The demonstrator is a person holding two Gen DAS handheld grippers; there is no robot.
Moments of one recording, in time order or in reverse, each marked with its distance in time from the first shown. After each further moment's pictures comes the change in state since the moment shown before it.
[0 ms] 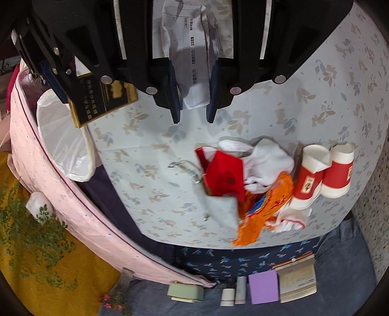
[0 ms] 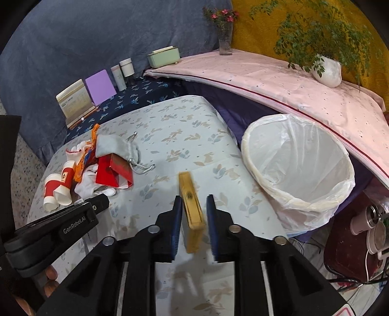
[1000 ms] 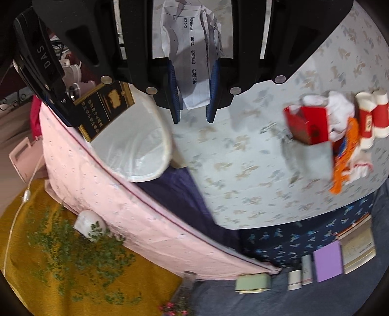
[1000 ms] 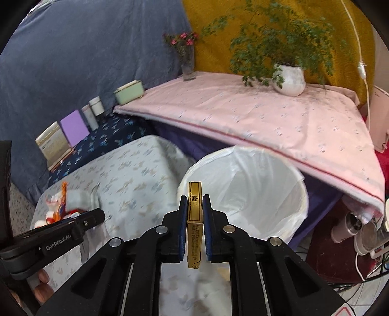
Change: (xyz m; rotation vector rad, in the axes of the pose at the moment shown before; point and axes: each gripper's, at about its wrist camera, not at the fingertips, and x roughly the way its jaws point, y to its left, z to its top) left arm -0.003 -0.103 0.040 0.205 0.004 -0.240; right arm -0.035 -0.103 0.053 0.144 -0.153 -0.093
